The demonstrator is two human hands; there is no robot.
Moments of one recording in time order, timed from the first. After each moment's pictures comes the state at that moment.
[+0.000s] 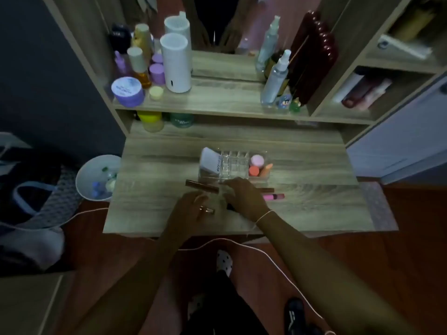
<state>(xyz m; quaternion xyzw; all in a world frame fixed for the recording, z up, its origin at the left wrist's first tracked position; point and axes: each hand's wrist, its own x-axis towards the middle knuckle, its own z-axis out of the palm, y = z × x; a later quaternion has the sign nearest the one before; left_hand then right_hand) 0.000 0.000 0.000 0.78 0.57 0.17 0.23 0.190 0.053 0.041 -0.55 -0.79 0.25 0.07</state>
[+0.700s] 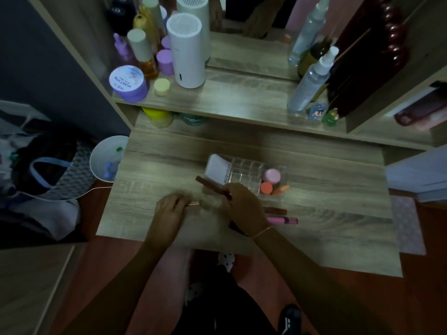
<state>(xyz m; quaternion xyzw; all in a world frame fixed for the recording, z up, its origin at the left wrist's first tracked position) -0.027 0.024 -0.020 0.69 0.68 0.11 0.20 0.177 0.098 0.017 -0.54 -0.77 0.31 0.10</state>
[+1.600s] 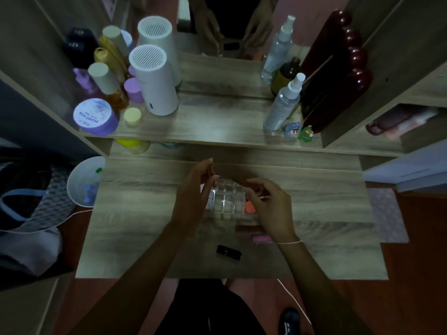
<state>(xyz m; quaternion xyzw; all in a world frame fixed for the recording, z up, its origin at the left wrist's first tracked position) 0.051 0.147 0.047 0.63 0.58 0.45 0.26 0.239 0.141 0.074 -0.64 -0.60 0.34 0.35</state>
